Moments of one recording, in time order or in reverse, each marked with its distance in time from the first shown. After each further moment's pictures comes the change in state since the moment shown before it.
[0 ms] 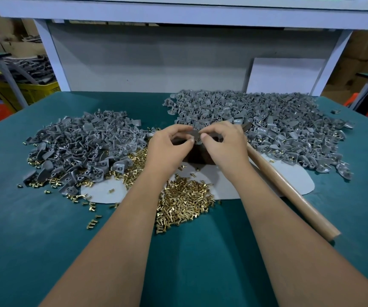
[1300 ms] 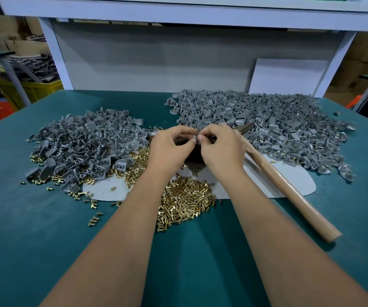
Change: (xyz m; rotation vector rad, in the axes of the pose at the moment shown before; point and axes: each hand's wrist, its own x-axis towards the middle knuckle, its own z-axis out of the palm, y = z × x) left_hand -0.002 0.001 0.001 0.020 -0.004 0.012; right_hand -0.003 -0.009 0.015 -0.223 0.045 0.070
